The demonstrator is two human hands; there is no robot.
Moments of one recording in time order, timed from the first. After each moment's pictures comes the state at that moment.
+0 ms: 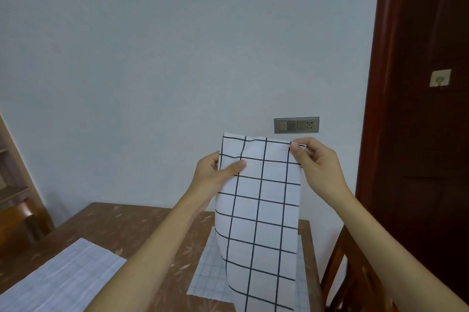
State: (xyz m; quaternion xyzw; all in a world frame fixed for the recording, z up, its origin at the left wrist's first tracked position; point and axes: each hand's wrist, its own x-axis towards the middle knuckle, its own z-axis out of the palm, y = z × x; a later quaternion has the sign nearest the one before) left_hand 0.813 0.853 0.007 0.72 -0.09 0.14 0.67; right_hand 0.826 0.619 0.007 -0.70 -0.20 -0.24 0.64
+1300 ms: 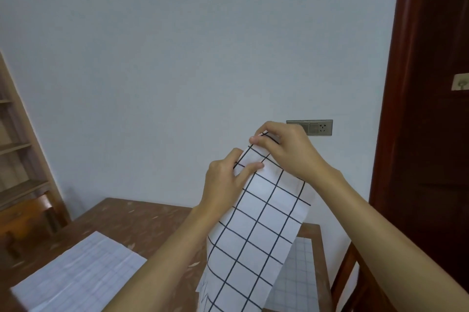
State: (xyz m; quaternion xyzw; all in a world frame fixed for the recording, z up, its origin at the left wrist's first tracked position) left_hand 0.806 0.855 -0.002 0.83 -0.17 0.42 0.33; right_hand 0.819 0.679 0.067 -0.80 -0.34 -0.25 0.43
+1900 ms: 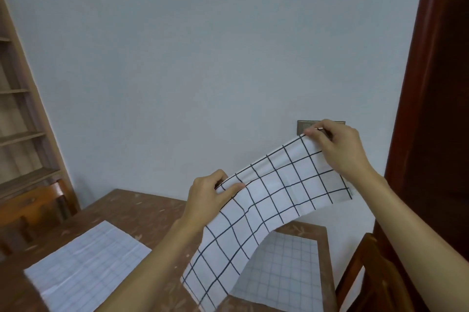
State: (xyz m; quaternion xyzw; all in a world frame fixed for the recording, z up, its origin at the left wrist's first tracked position) left_hand 0.804 0.921 -0.052 0.85 -0.10 0.36 0.38; right_hand 0.850 0.628 0.049 -0.79 -0.24 -0.33 0.45
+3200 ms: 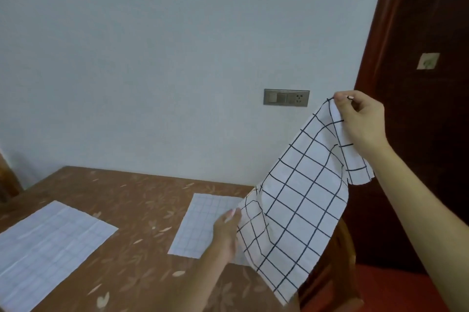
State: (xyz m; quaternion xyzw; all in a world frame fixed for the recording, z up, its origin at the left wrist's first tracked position) left_hand 0.809 0.800 -0.209 0.55 0.23 -0.07 0.80; right_hand 0.854 0.544 0.028 -0.74 -0.12 -0.39 0.54
